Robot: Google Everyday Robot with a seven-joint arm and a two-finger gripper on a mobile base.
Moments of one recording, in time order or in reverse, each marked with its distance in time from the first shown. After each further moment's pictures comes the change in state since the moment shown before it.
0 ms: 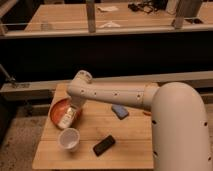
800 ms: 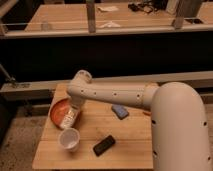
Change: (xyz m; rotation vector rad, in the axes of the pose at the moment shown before) arm 0.000 -0.002 0.000 -0.001 0.000 -0.011
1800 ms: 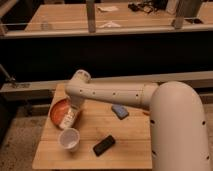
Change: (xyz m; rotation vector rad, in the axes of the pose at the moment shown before) arm -0.002 -0.005 -0.001 0.000 0.002 -0.010
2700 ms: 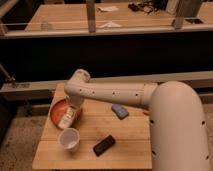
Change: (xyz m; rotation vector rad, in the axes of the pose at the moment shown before) arm -0.001 -0.002 -0.002 0.000 -0.004 -0.001
